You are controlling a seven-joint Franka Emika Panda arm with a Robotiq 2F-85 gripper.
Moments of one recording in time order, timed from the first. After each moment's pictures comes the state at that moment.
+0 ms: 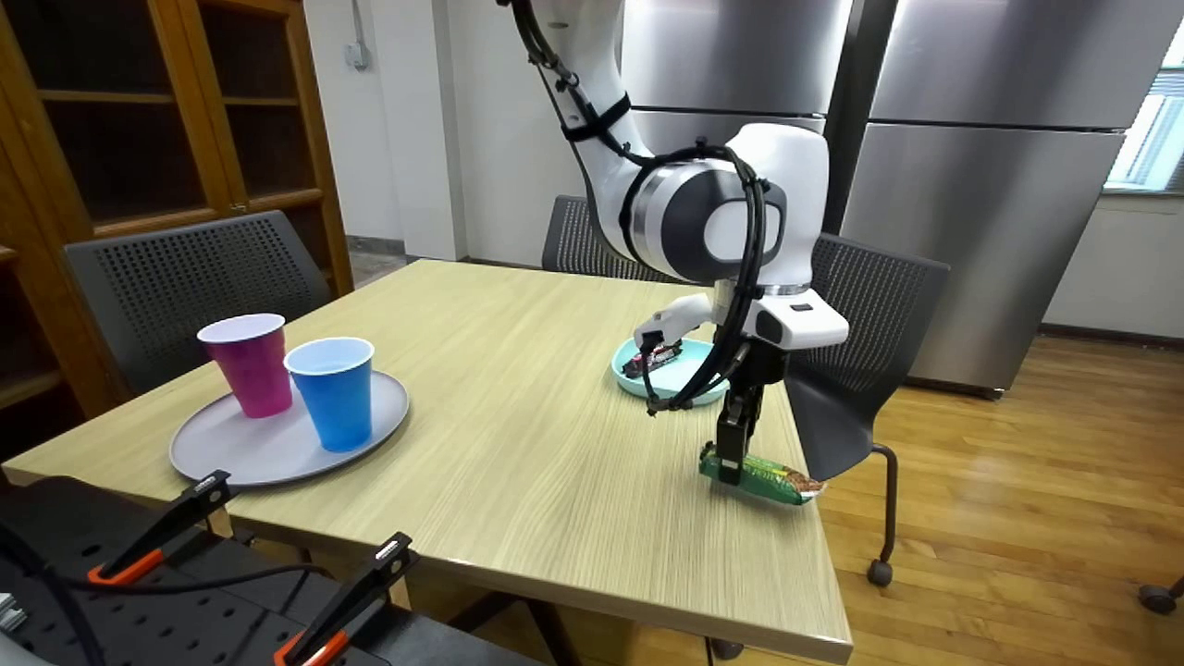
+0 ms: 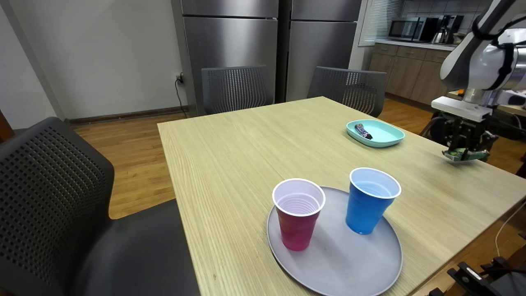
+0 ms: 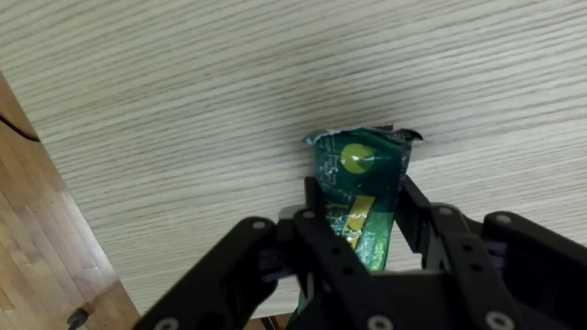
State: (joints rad) arm -0.23 0.70 -0.39 -1.99 0.31 2.61 0.82
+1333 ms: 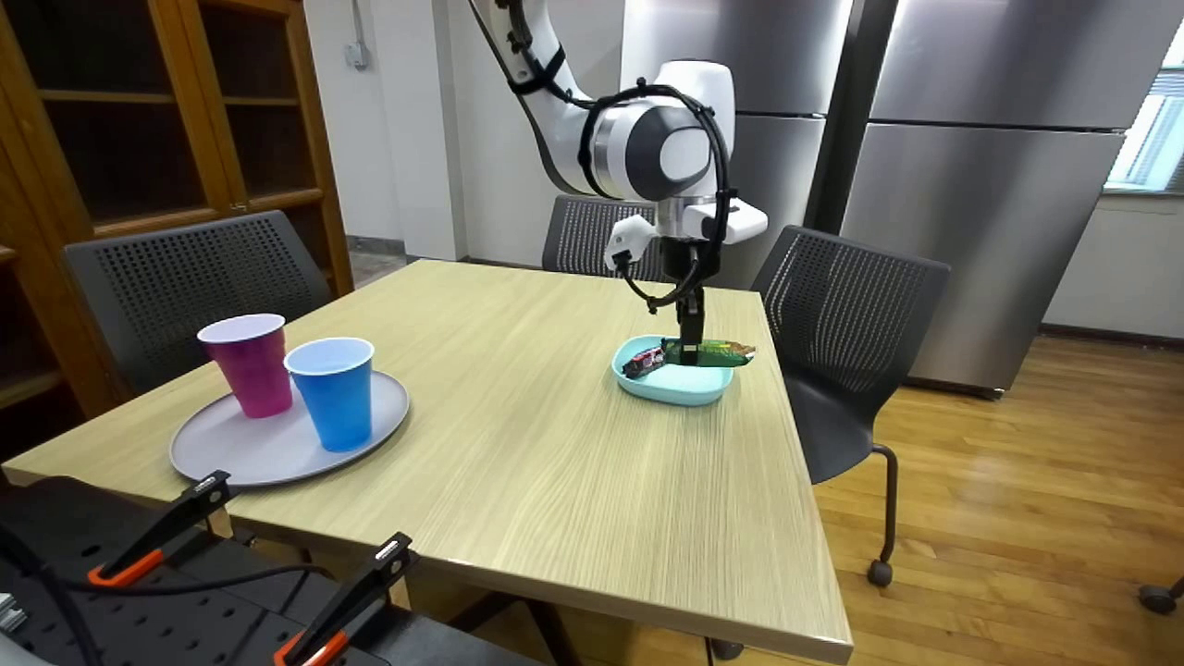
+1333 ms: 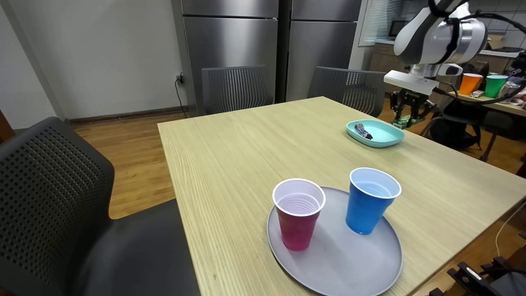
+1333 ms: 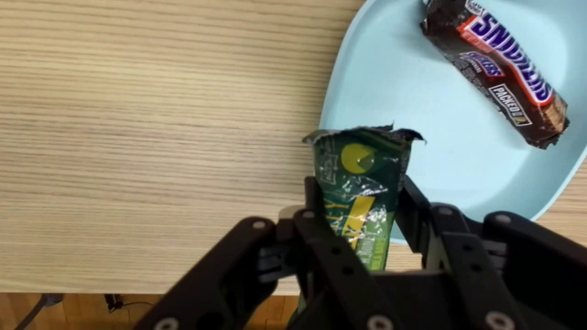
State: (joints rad) arm -0.14 0.70 -0.28 -1.80 0.20 2.58 0.77
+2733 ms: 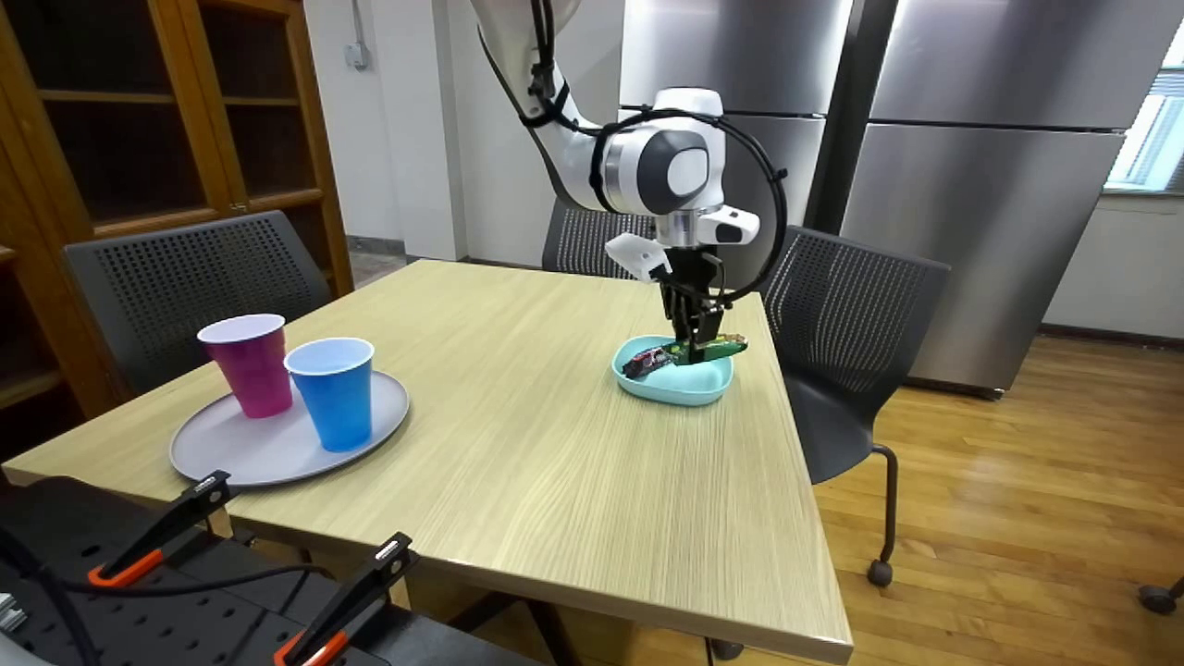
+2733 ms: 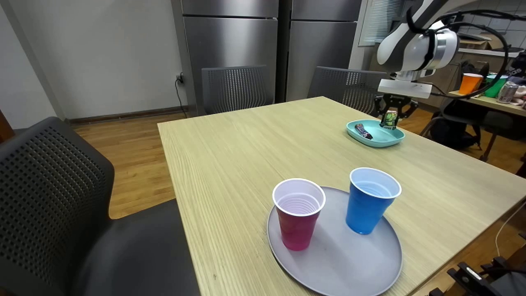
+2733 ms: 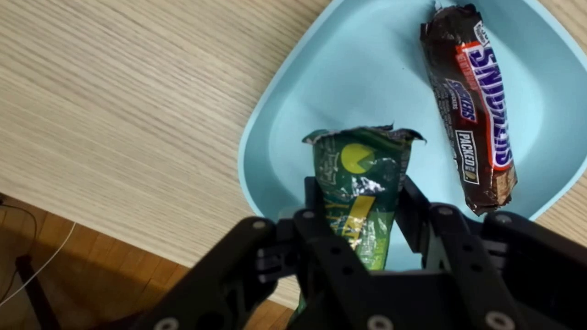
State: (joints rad) arm -0.14 0.85 -0.26 -1.59 0.15 2.53 0.41
